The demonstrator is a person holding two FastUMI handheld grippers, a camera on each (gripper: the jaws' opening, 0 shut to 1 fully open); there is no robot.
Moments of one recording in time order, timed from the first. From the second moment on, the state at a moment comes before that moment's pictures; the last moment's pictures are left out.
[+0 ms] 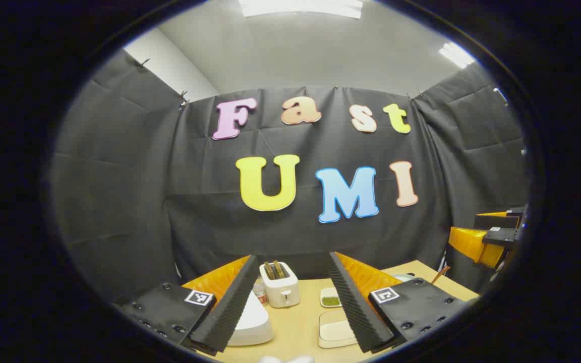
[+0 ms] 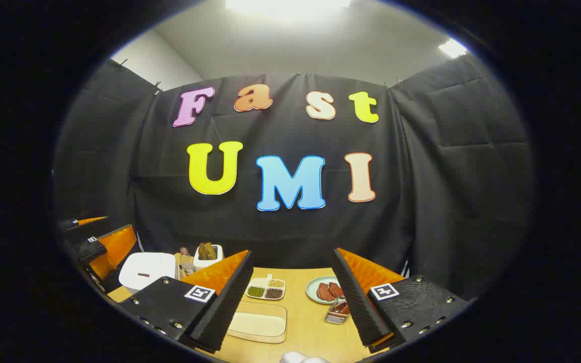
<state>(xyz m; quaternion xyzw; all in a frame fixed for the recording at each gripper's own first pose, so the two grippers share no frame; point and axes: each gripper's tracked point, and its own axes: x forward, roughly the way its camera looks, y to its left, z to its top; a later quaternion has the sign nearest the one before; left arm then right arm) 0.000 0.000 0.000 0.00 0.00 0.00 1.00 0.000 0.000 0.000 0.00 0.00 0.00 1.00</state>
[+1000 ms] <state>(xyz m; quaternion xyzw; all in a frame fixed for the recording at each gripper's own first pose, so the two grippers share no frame) 0.000 0.000 0.003 0.00 0.00 -0.01 1.00 -0.004 -0.005 0.005 0.02 -0.01 -0.02 1.00</state>
